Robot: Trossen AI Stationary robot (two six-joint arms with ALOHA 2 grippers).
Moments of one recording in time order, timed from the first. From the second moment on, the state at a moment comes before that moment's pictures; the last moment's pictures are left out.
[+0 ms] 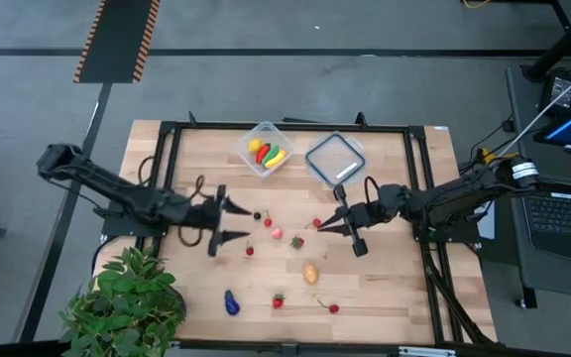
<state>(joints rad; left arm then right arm) -0.33 0.94 0.44 0.34 -0.31 -0.14 0.14 1.25 0.46 0.80 -0.19 -0.12</state>
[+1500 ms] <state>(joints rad) -0.67 0.92 0.37 0.31 -0.58 -0.12 0.38 1.84 1.55 -0.87 0.01 0.69</state>
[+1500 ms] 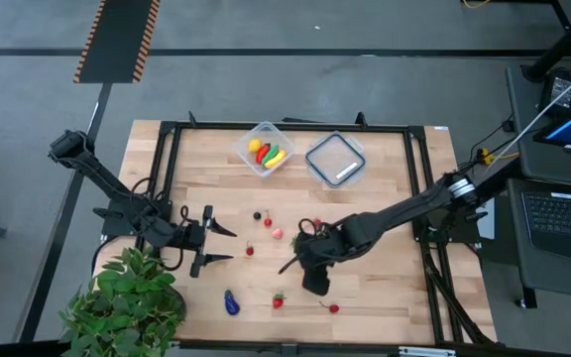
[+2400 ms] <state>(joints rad) -0.67 0.92 0.37 0.21 -0.58 -0.12 0.38 1.99 1.61 -0.95 -0.02 1.13</state>
